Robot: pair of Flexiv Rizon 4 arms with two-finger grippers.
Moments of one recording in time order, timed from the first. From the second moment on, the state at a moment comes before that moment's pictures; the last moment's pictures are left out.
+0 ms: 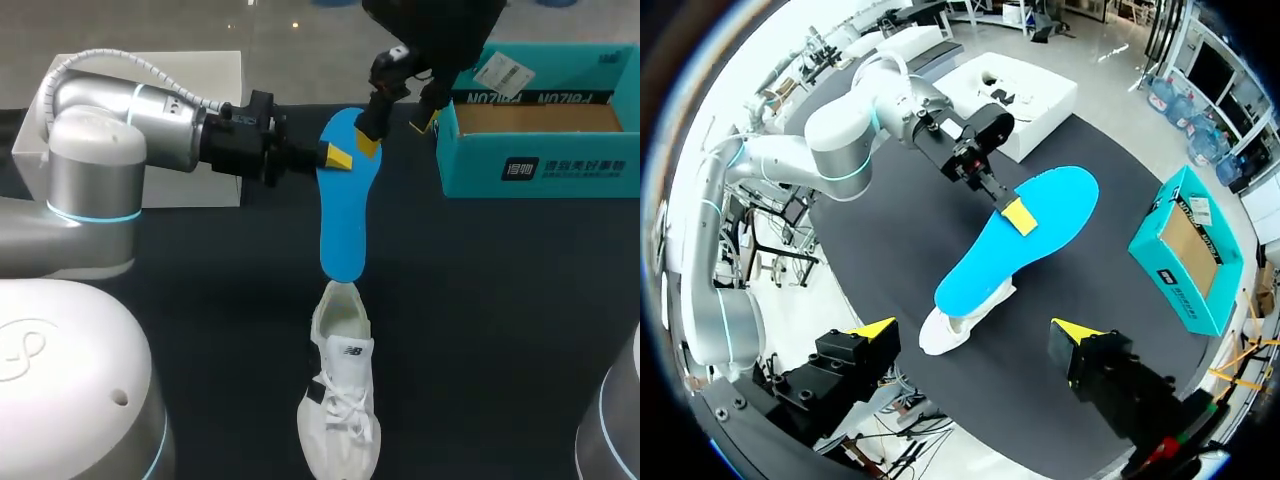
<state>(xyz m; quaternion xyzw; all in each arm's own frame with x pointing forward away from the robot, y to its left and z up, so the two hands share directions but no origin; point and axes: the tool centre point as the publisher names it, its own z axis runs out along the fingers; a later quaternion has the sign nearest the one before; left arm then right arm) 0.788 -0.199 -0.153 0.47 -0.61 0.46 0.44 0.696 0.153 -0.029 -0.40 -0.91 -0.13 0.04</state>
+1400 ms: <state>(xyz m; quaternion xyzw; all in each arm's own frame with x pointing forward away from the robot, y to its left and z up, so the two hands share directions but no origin) 0.763 -0.176 -0.131 0.33 -0.68 0.54 0.36 0.685 0.154 -0.016 -0.41 -0.90 -0.12 0.02</state>
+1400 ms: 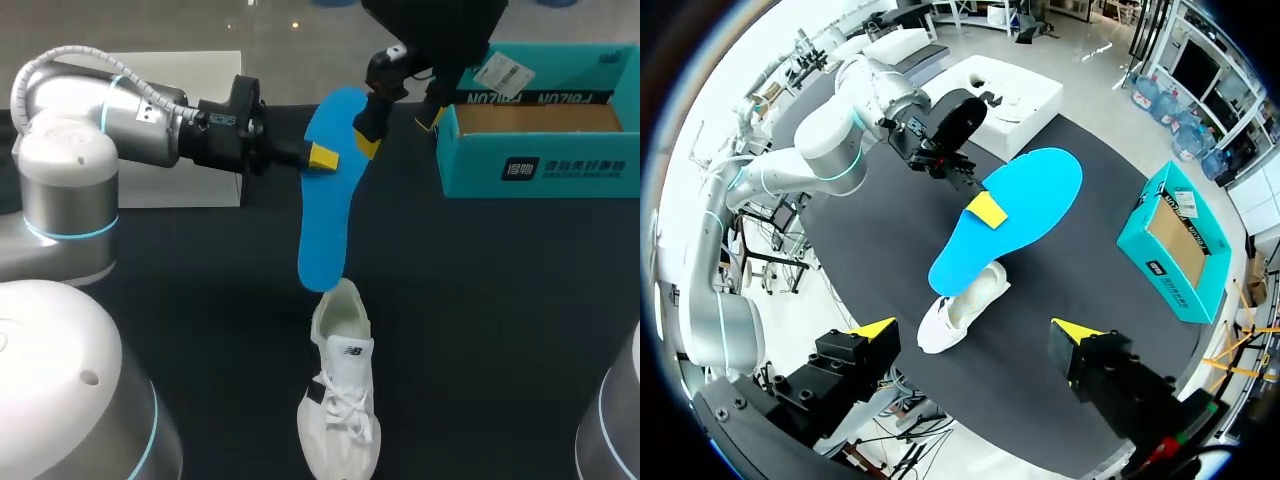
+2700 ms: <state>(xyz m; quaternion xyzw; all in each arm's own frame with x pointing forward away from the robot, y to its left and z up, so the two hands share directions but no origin) 0.724 -0.177 -0.107 0.21 -0.70 0.64 0.23 0.686 0.154 -0.016 -0.41 -0.90 -0.12 0.02</state>
